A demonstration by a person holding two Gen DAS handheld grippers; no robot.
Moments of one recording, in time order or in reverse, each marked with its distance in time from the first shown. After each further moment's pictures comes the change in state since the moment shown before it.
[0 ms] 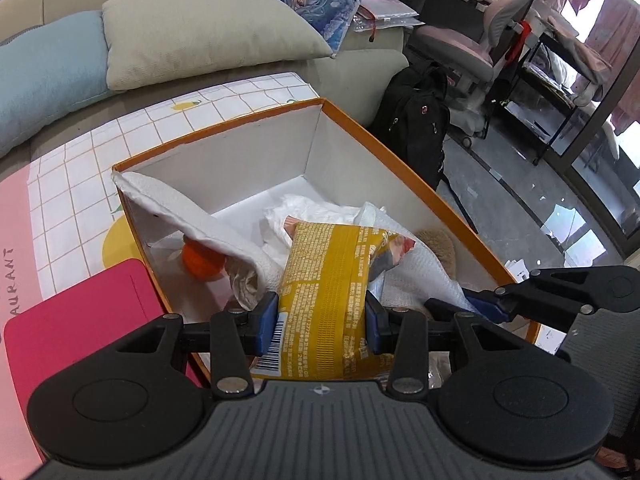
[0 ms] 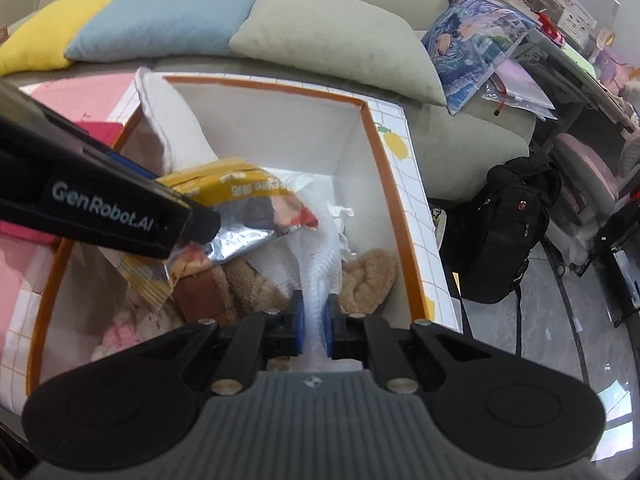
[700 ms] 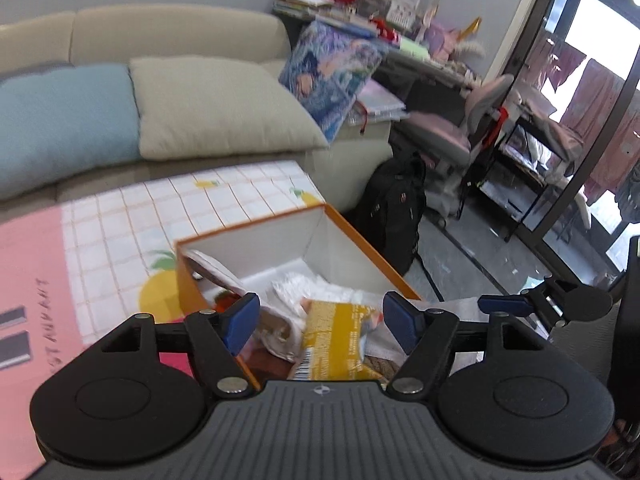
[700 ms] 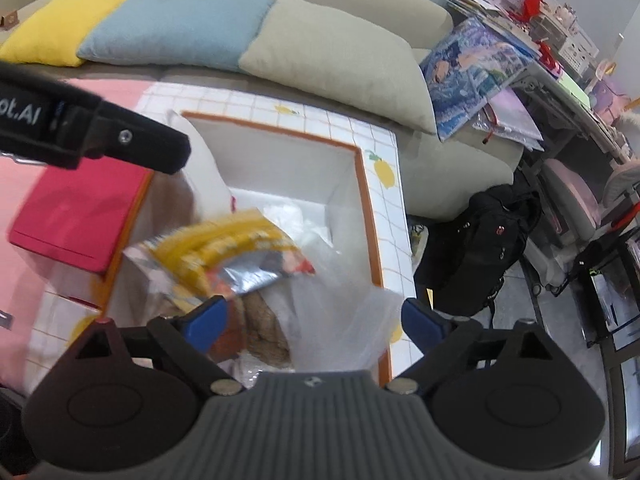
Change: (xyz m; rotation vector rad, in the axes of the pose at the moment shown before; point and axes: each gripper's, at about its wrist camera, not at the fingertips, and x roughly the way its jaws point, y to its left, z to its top) left arm -0.101 0.033 0.005 -0.068 -0.248 -0.065; right arm -0.061 0.011 0.035 -0.070 0.004 -0.041
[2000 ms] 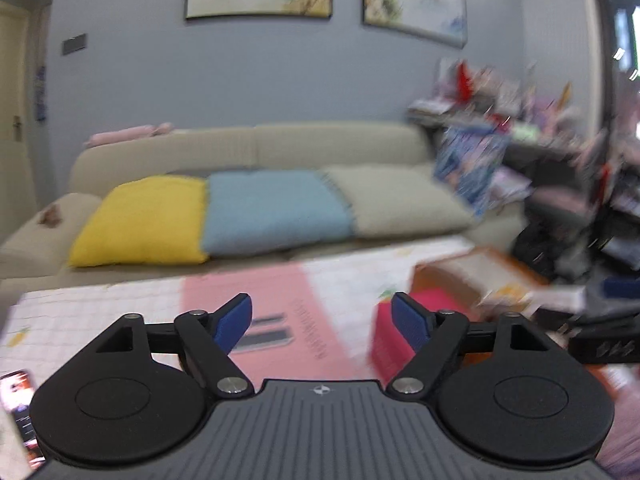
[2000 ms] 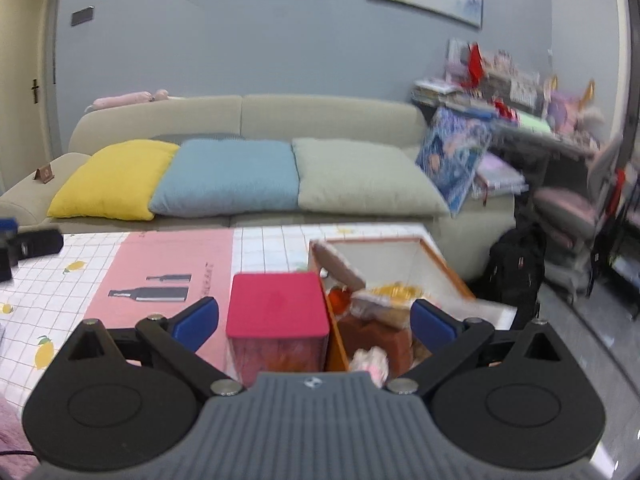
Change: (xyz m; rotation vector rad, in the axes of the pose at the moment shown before) left arm -0.201 0.038 -0.121 0.039 -0.305 0.509; right arm -0.156 0.142 -0.053 0.296 -0.388 0.048
